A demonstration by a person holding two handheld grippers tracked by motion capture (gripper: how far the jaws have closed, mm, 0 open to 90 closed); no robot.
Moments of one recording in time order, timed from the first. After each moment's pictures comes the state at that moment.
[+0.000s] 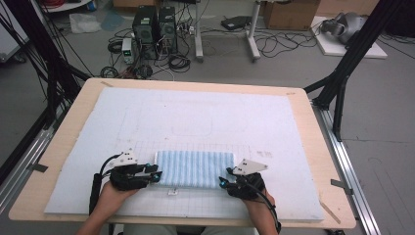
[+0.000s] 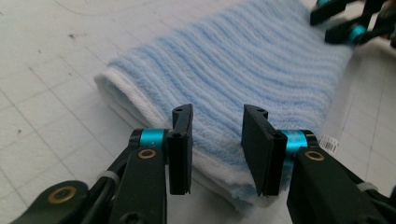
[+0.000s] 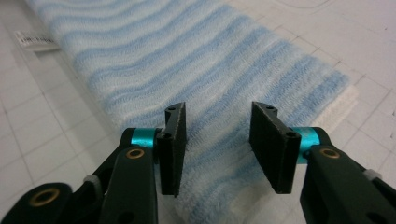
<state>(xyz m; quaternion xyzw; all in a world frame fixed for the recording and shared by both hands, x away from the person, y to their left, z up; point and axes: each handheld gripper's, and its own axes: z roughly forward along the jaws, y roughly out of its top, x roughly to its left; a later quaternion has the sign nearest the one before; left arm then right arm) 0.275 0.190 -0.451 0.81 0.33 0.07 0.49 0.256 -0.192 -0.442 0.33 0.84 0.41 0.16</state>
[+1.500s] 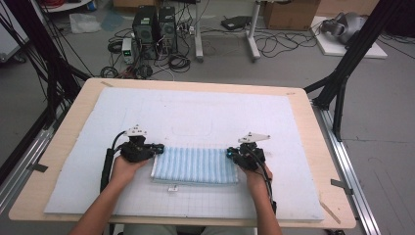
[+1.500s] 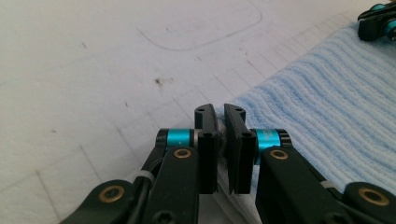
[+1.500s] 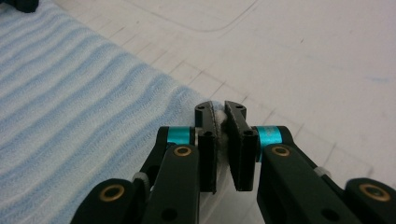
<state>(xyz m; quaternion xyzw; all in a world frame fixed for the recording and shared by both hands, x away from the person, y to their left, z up) 0.356 0.182 -0.446 0.77 0.41 0.09 0.47 0.337 -0.202 -0.439 0.41 0.80 0.40 0.16</state>
